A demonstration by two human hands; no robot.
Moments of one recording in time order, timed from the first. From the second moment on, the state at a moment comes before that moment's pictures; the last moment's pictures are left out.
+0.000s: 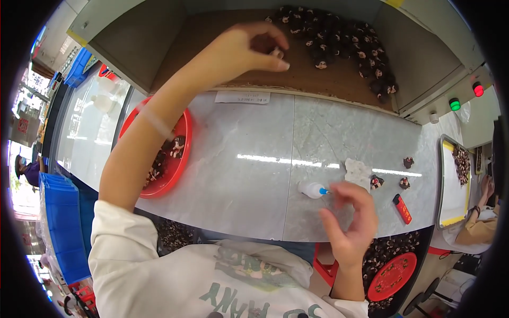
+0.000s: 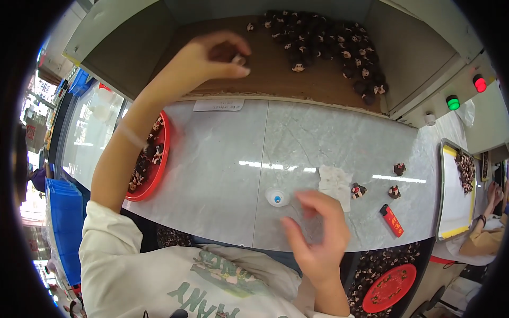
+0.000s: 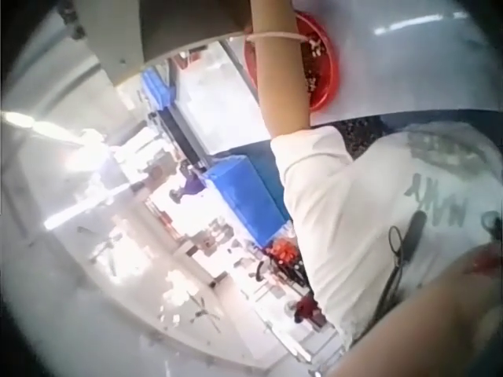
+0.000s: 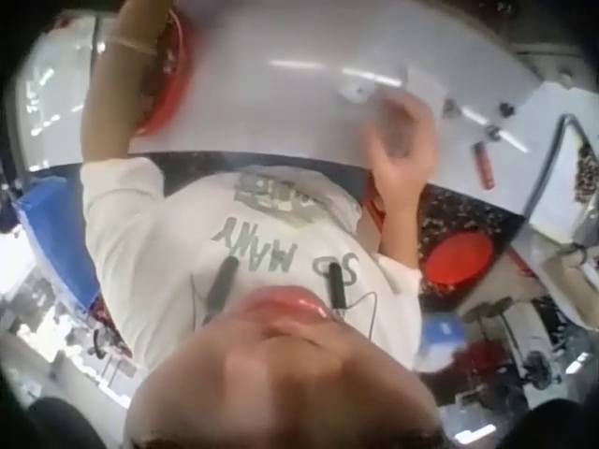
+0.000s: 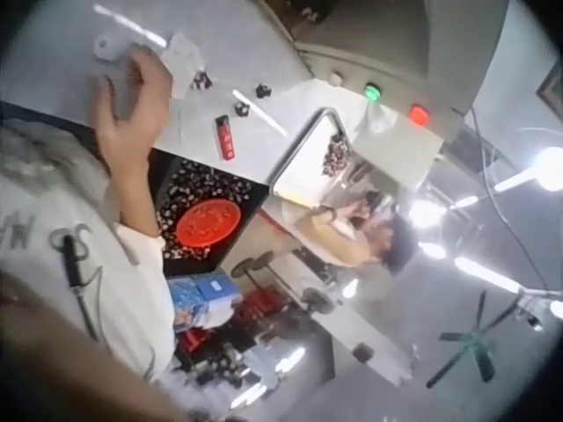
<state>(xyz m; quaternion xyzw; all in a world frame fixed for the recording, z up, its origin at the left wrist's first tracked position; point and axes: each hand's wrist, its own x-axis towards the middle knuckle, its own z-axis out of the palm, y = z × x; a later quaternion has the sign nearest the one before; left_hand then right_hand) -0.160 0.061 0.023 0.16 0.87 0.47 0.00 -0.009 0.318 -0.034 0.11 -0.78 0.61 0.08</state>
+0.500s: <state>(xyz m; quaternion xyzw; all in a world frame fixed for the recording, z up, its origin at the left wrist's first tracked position) 0.038 0.107 -0.037 -0.07 0.51 0.85 0.10 -0.008 0.320 -0.024 0.14 -0.73 0.67 -0.08</state>
